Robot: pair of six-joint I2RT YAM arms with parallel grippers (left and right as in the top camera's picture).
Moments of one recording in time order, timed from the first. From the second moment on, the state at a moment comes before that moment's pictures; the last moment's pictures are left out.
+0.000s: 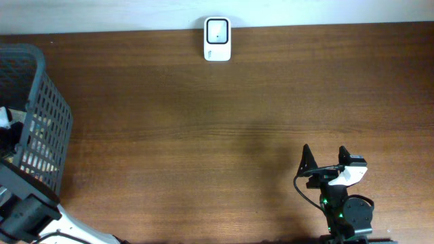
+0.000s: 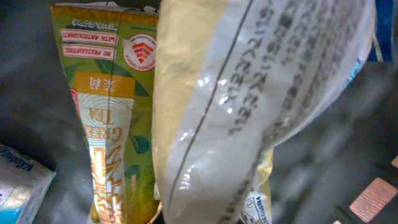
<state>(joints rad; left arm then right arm) 0.79 2.05 1.66 -0.94 0.03 0.27 0.07 0.01 0.01 -0.07 0.06 0.24</state>
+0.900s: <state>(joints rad) 0.16 1.69 2.23 -1.33 0.21 0.07 0.07 0.01 0.01 -0.07 0.06 0.24</state>
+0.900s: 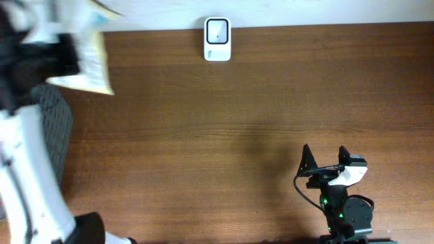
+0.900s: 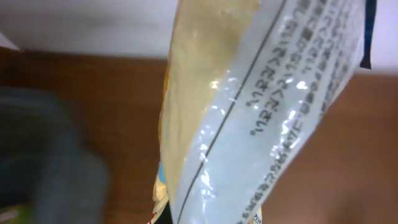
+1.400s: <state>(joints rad) -0.27 2.17 1.90 -1.32 0.29 0.30 0.07 0.01 0.01 -0.07 0.06 0.24</state>
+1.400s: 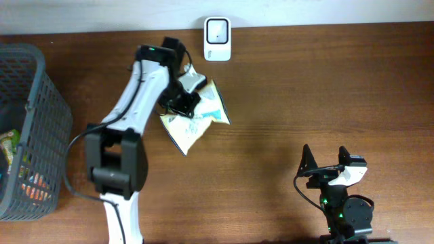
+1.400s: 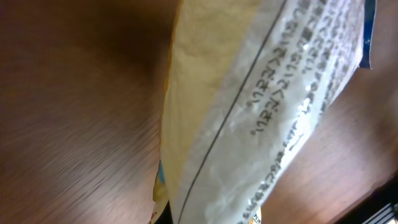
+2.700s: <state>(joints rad) 0.23 2.25 3.13 -1.68 0.26 0.13 0.07 0.01 0.01 -0.07 0.06 0.24</state>
